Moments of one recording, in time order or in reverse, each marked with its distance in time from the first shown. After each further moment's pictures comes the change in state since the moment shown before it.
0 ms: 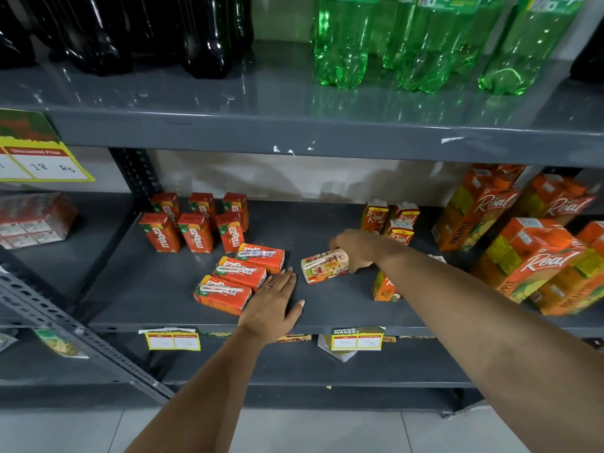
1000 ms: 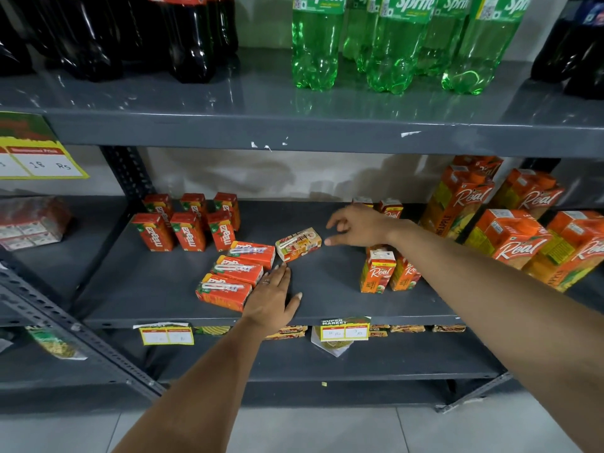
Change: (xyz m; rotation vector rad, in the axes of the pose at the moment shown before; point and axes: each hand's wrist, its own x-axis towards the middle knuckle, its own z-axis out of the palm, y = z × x) left_hand 0.005 0.028 -0.008 -0.011 -0.047 -0.060; right_hand -0.055 0.018 -0.030 0.426 0.215 0.011
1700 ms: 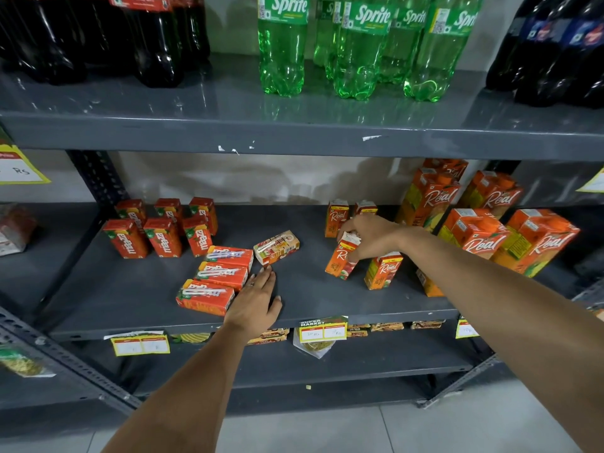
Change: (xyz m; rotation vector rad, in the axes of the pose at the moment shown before) left_hand 0.001 0.011 0.001 -0.081 -0.023 -0.017; right_hand -0.042 0.042 -0.012 -0.092 -0.053 0.129
